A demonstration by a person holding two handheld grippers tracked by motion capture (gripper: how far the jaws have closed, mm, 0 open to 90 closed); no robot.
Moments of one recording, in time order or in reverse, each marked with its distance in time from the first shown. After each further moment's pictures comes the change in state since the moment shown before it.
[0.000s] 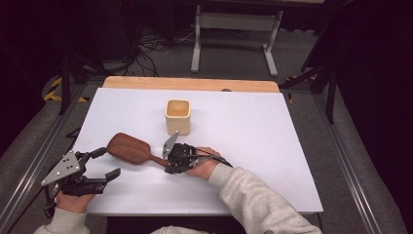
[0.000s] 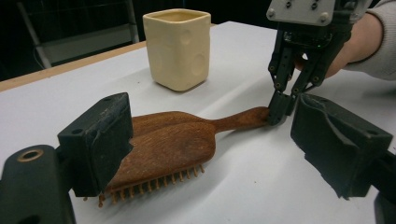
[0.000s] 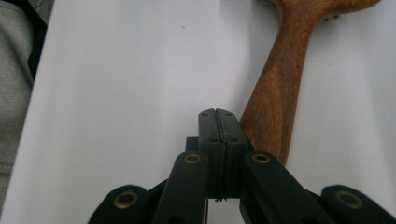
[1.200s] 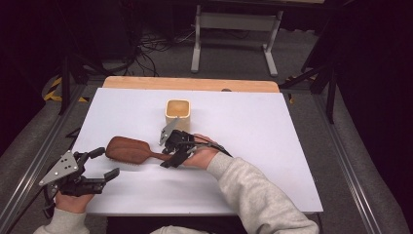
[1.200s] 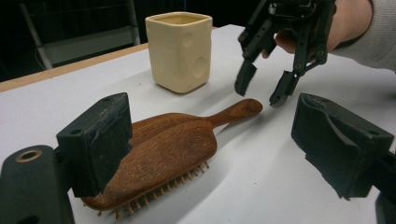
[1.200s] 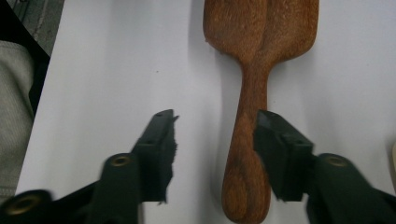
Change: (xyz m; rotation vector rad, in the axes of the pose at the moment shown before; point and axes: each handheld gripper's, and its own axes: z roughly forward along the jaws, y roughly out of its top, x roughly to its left) left arm 0.002 -0.001 -0.003 -0.010 0.005 -0.008; right arm -0.021 0.023 -0.021 -0.047 -0.002 0.010
